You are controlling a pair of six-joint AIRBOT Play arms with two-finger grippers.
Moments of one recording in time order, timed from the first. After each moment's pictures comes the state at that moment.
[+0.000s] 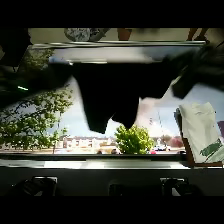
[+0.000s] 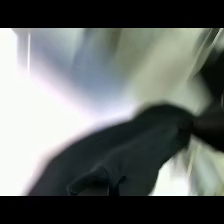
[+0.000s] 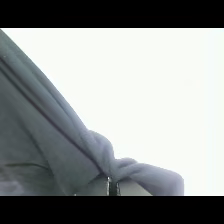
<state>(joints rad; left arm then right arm) -0.42 -0.87 1.38 0.80 -0.69 -1.39 0.06 -0.88 1.59 -0.94 1.12 0.71</state>
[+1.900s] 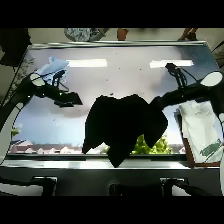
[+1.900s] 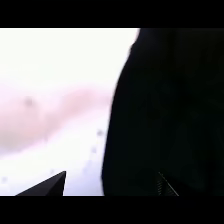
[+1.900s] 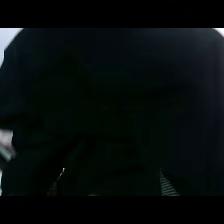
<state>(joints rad) -0.06 -1.61 1.44 1.09 -1.29 -1.47 -0.13 -1.31 1.29 -0.93 1.46 0.84</state>
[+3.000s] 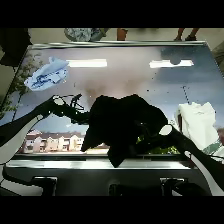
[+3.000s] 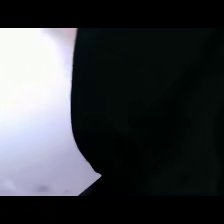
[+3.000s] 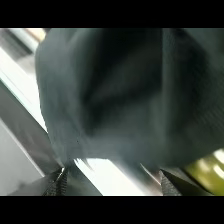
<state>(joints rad) -0.18 -1.68 1.18 0.92 -1.12 -1.37 0.26 -1.23 0.55 -0.68 1.10 0.94</state>
